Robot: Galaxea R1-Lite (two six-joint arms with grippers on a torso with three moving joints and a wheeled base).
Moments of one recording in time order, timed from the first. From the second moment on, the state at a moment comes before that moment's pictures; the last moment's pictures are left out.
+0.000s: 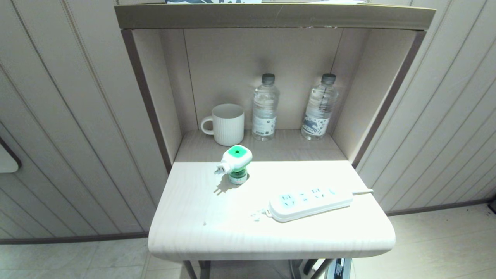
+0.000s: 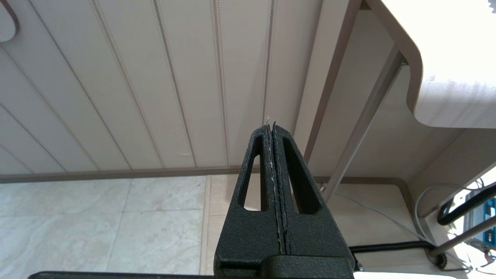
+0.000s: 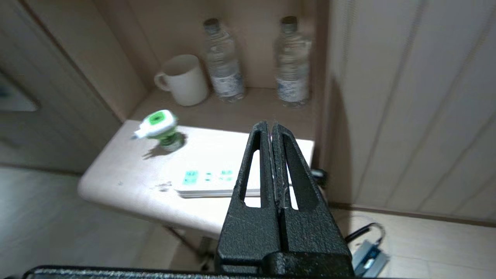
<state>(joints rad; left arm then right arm) 0.00 0.00 -0.04 0.11 0.00 0.00 0.11 0.83 -1.33 0.47 0.21 0.17</state>
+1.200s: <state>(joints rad) 0.00 0.00 -0.04 0.11 0.00 0.00 0.81 1.93 -1.95 0.88 0.02 0.27</state>
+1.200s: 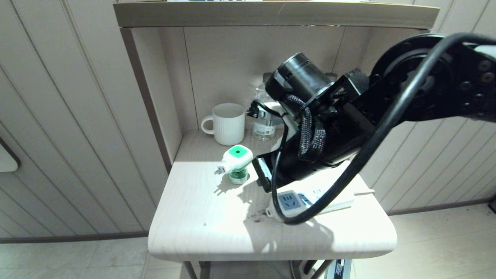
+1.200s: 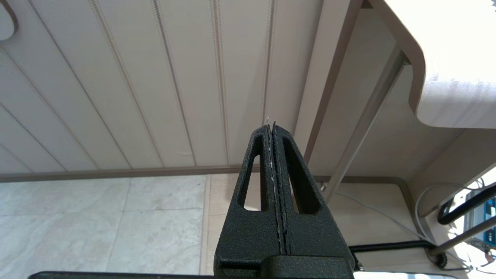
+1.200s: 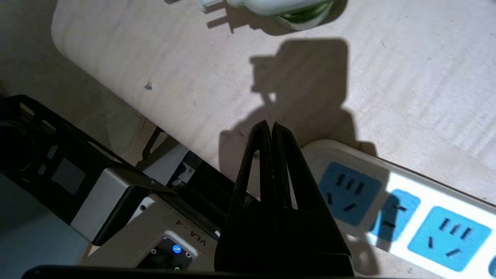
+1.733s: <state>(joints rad) 0.00 0.00 -0.04 0.11 0.00 0.00 0.89 1.98 -1.95 0.74 -0.09 0.27</state>
